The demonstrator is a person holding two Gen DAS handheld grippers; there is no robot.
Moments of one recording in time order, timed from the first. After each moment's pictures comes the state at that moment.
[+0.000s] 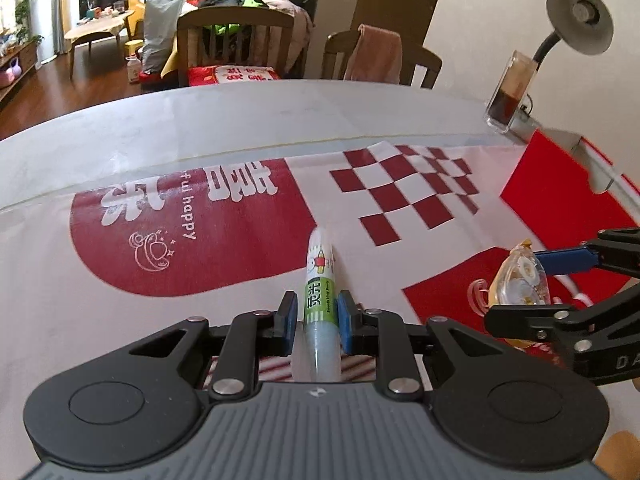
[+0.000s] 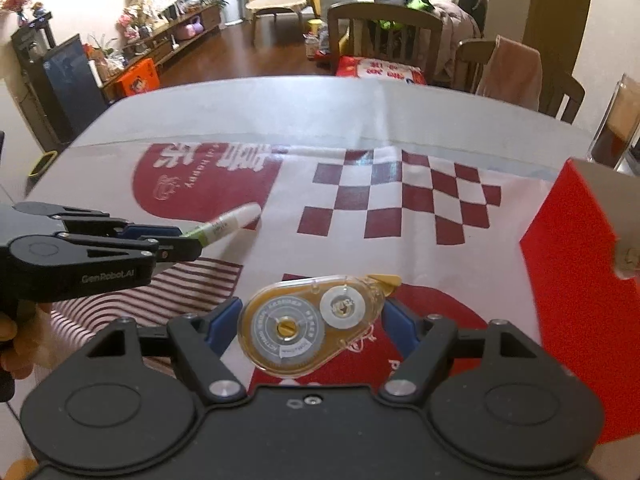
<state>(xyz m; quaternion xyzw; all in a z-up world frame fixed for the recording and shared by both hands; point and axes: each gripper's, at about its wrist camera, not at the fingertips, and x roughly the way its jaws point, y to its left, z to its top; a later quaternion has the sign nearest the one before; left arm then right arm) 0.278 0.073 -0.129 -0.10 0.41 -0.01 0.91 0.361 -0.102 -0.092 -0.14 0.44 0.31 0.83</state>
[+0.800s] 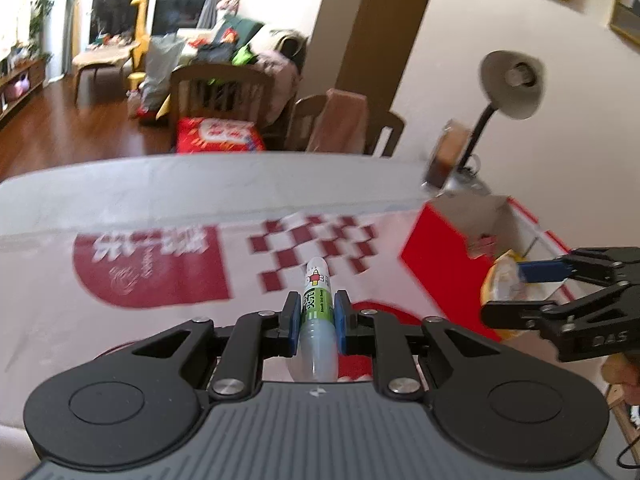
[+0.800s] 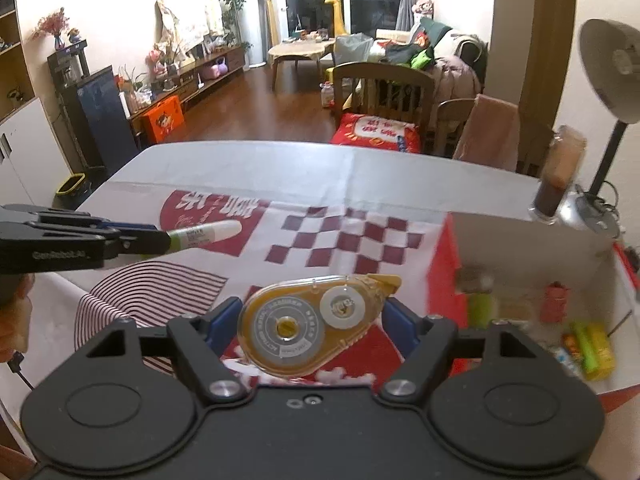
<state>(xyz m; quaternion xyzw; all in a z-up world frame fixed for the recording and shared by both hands) 0.225 -0.014 -0.013 -0.13 0.34 -0.01 0.93 0.348 -0.216 0.001 -0.13 0.37 0.35 0.85</state>
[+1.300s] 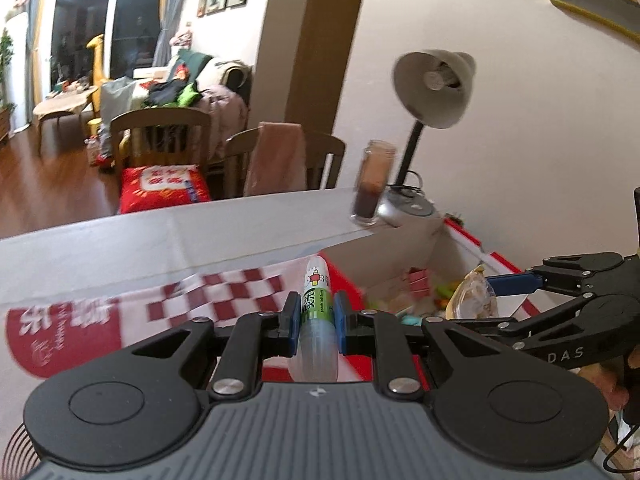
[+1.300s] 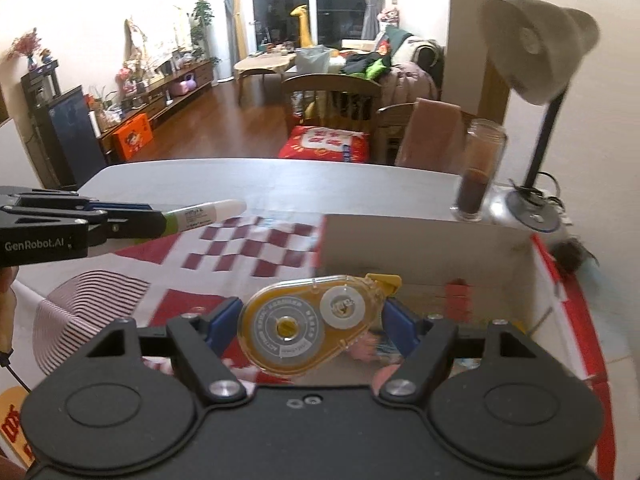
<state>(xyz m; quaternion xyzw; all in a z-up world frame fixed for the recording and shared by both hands) 0.291 -0.135 0.020 -0.08 0.30 -0.05 0.95 0.400 -0.317 0.013 -0.12 0.36 0.31 0.87</state>
